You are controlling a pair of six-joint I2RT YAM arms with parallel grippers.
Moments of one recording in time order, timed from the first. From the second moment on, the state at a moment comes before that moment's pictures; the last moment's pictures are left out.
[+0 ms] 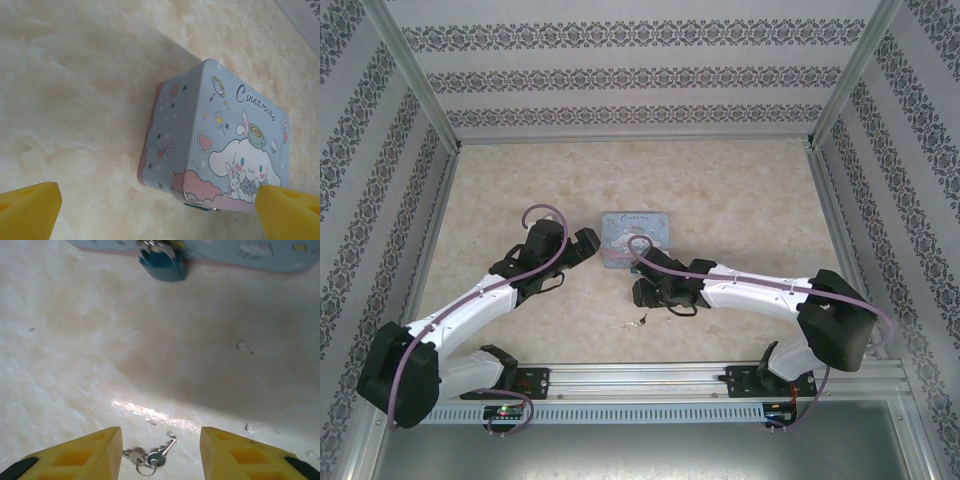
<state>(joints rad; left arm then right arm) -0.45 1.16 0.63 -0.20 -0.02 -0.93 0.98 1.49 0.87 -0.49 0.03 0.87</state>
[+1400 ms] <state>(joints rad) -0.35 1.34 0.63 -0.02 0.19 -0.97 1.12 1.74 1.01 -0.68 0.01 1.60</state>
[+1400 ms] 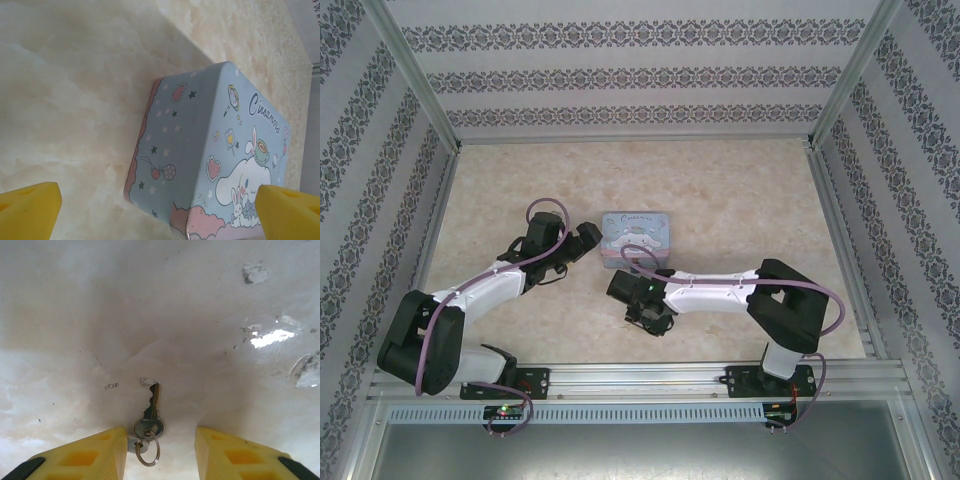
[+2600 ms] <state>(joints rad) -0.33 1.38 0.63 0.01 0.25 -0.97 1.03 1.67 0.91 -0.50 0.03 1.38</state>
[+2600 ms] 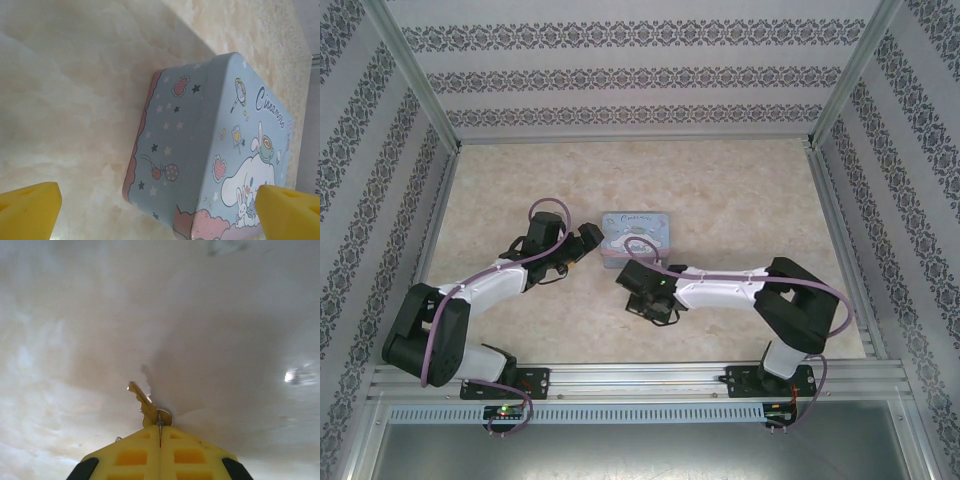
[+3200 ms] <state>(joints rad) -0.33 1.30 0.66 0.04 0.38 -1.01 0.81 1.32 0.86 -0.45 0.08 1.23</state>
